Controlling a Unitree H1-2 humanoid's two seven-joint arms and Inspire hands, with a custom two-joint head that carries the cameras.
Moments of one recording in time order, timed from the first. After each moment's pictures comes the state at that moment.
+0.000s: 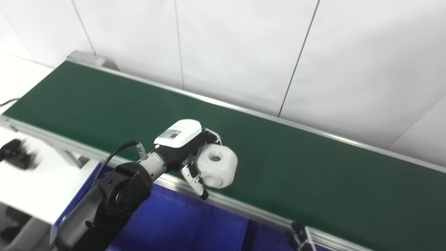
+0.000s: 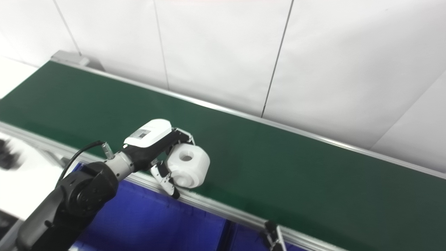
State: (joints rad) left arm 0.15 0.41 -0.19 -0.57 0.73 0.26 -0.47; right arm 0.49 -0.15 0.30 -0.10 -0.02 -0.31 0.16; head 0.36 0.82
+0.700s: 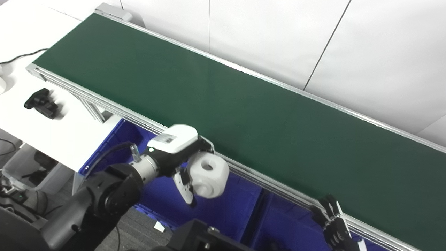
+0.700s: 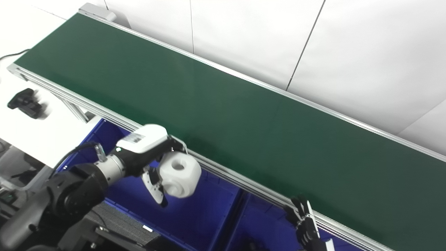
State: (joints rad) left arm 0.37 0.40 -0.20 -0.66 0.89 0.25 -0.54; right arm 0.47 -0.22 0.25 -0.18 0.03 -0.24 0.21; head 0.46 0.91
